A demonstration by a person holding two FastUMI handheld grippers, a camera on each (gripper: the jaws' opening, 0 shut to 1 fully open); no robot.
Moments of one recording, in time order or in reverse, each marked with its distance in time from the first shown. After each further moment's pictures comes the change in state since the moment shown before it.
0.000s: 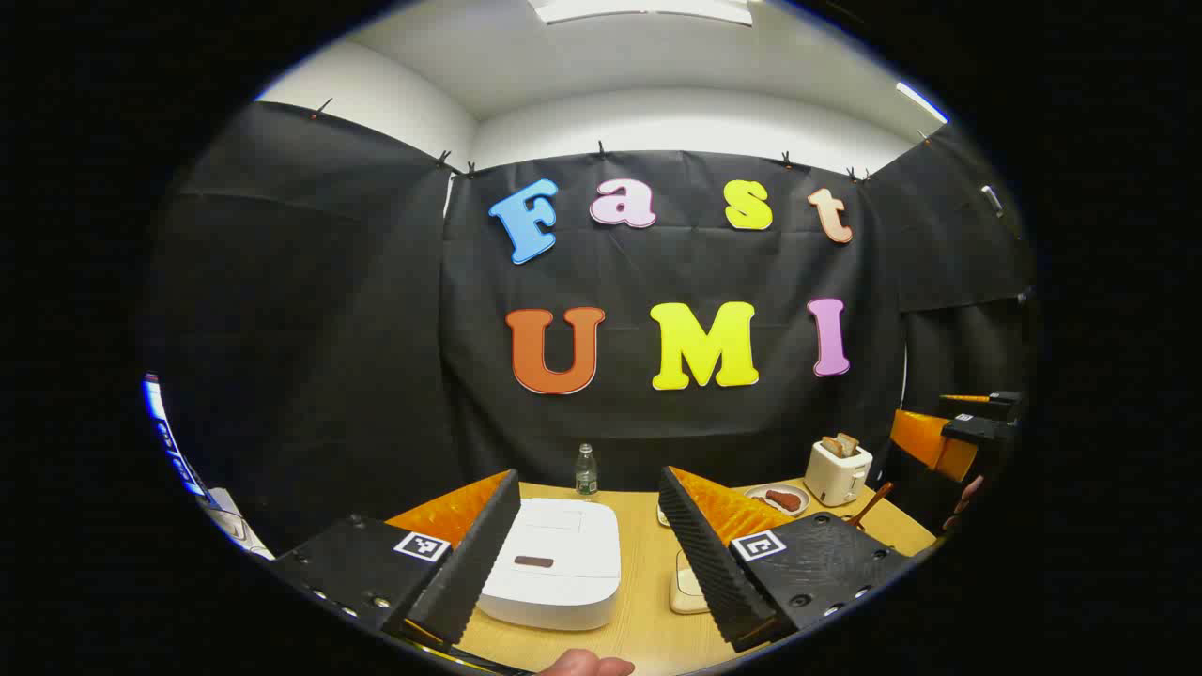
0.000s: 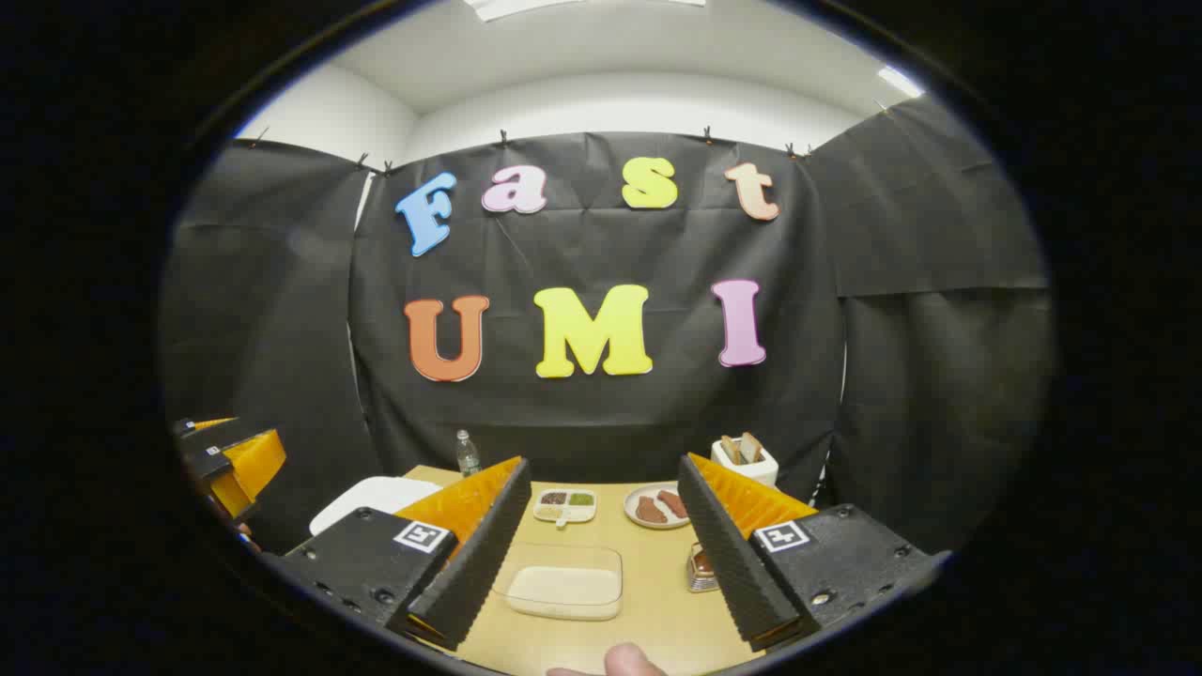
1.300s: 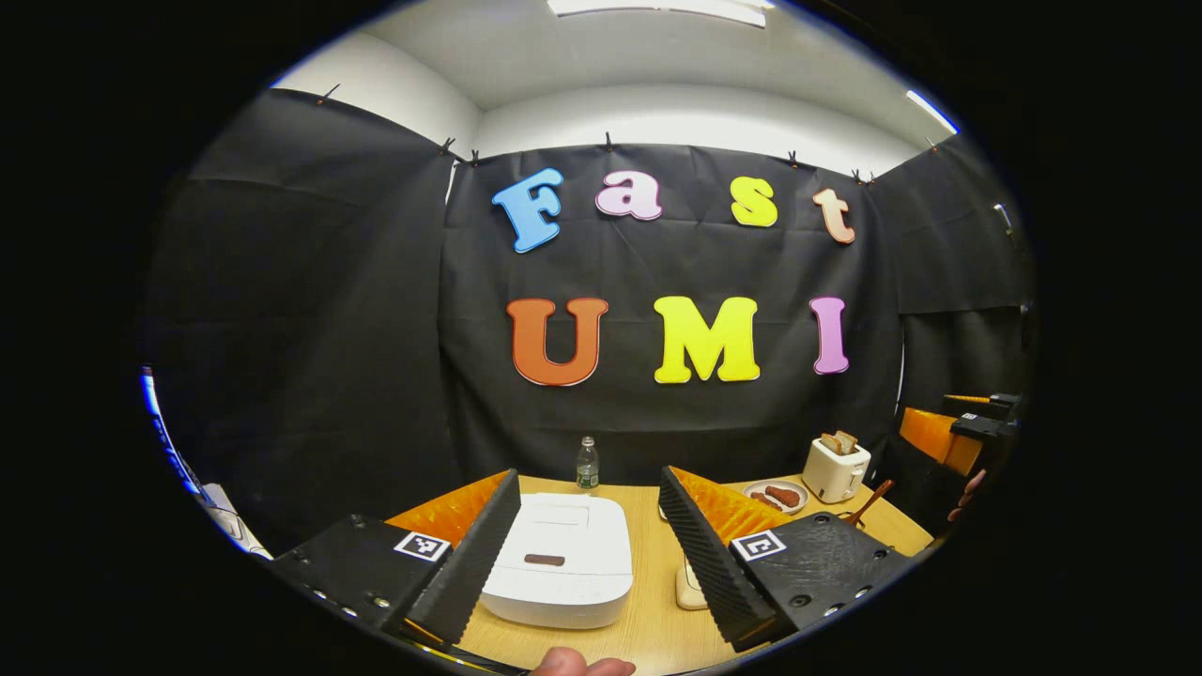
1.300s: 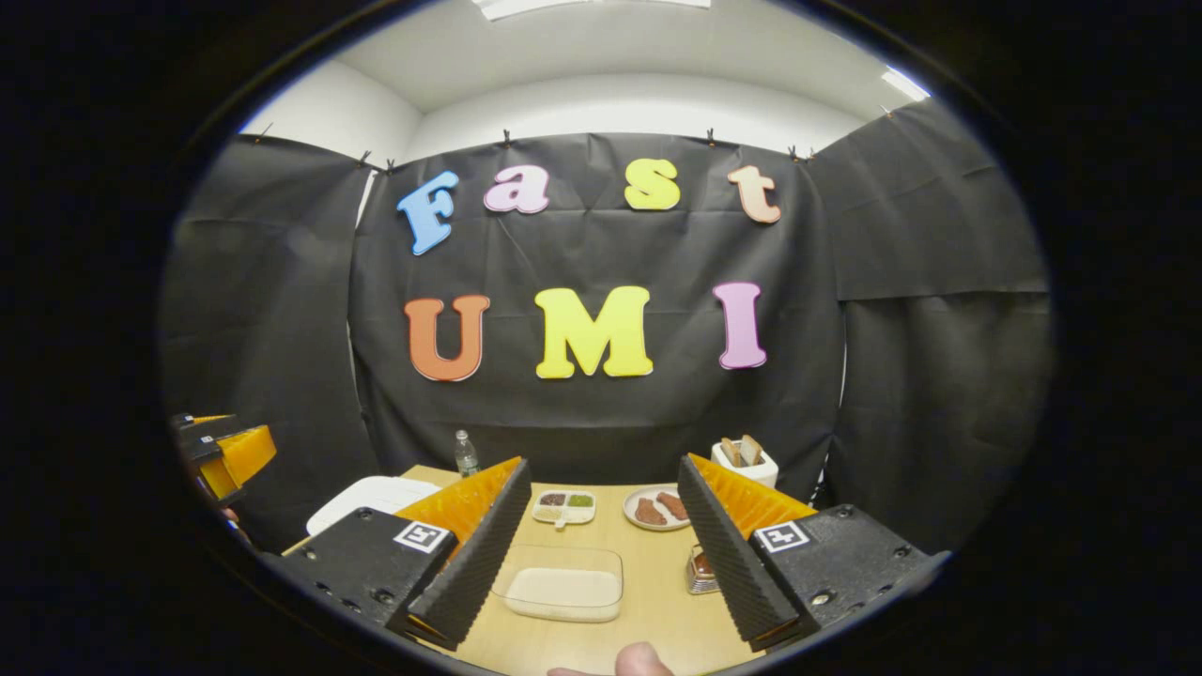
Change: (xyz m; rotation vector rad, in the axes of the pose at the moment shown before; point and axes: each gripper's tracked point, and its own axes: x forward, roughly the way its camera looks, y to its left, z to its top) left arm -0.001 0.010 -0.011 -0.024 0.032 -0.023; right arm 0.005 0.008 -0.008 0.001 0.010 0.002
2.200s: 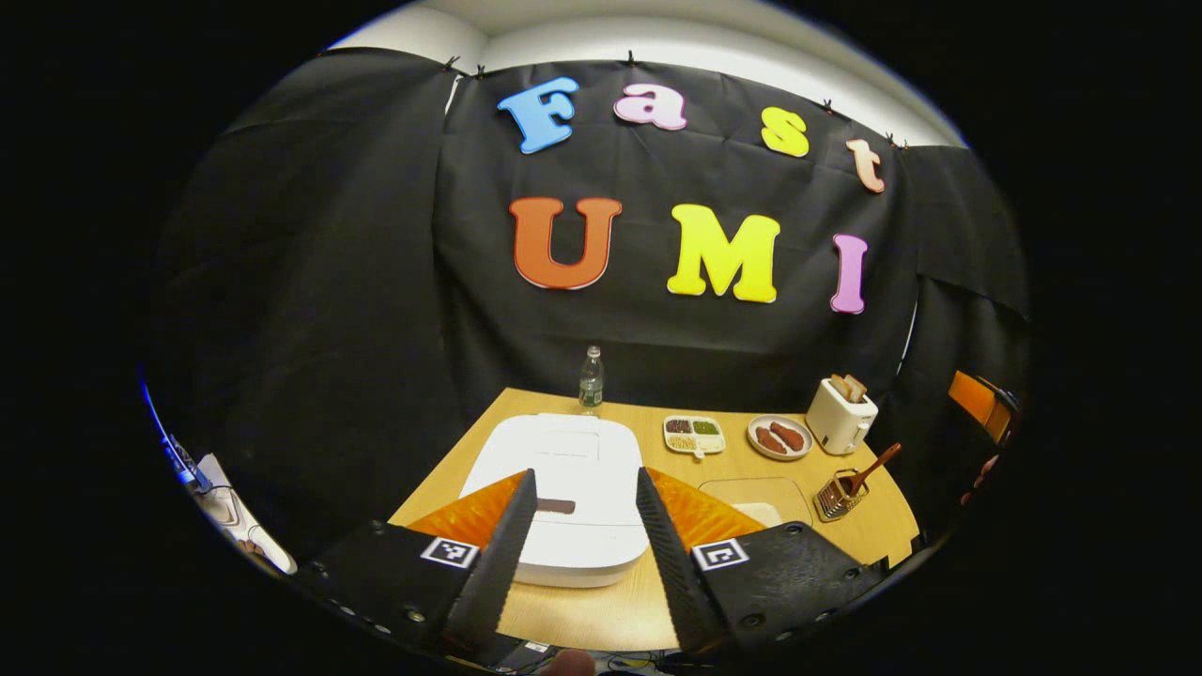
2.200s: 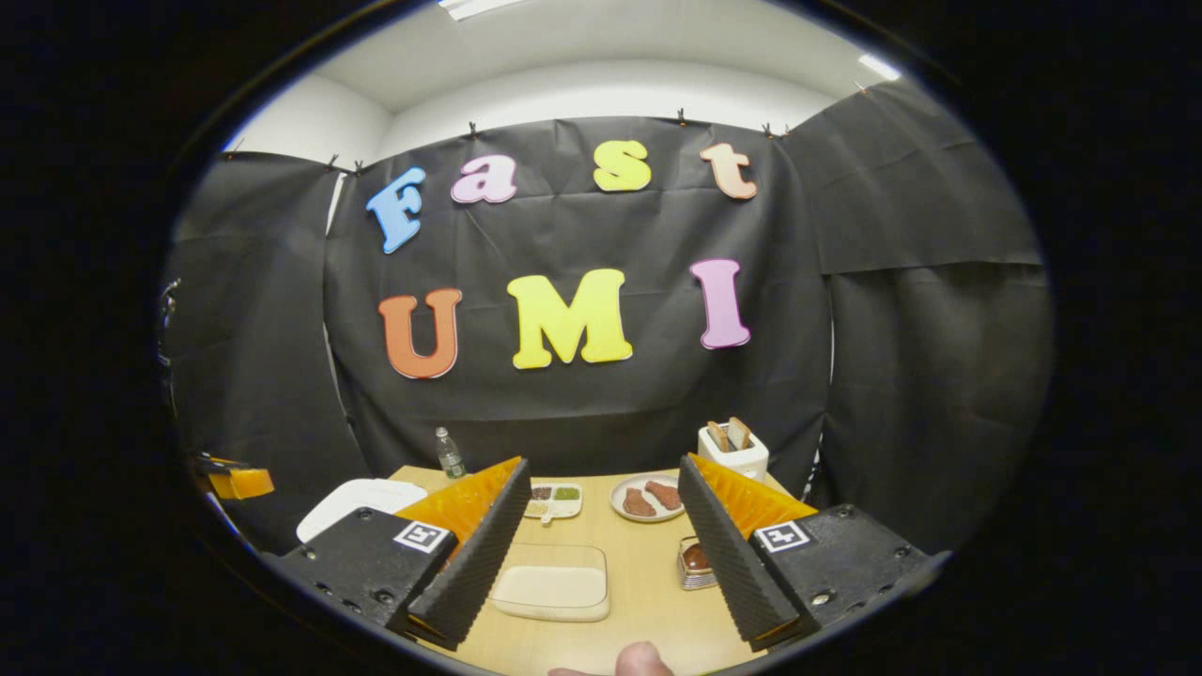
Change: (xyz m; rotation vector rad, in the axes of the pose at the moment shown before) left arm 0.030 0.026 -0.078 -0.052 0.370 -0.017; right arm 0.024 -0.043 -0.015 0.062 0.042 -0.044
